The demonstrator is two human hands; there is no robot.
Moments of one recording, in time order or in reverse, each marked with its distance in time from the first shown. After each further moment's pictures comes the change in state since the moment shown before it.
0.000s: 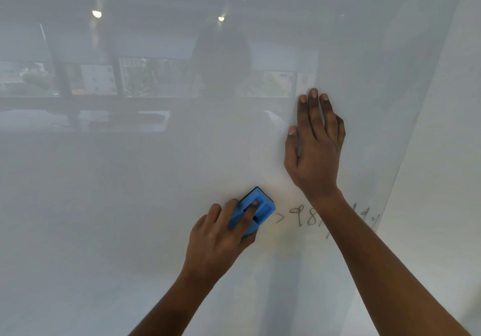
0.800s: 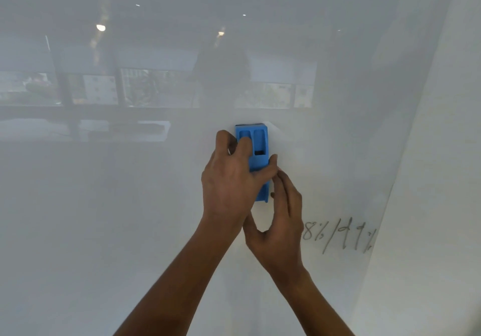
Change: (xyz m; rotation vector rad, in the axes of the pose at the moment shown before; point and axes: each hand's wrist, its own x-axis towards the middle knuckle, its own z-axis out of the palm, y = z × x) left_hand 0.157 0.011 -0.023 -0.288 0.109 -0.515; right_hand -0.092 -0.073 -0.025 0.510 -0.104 0.286
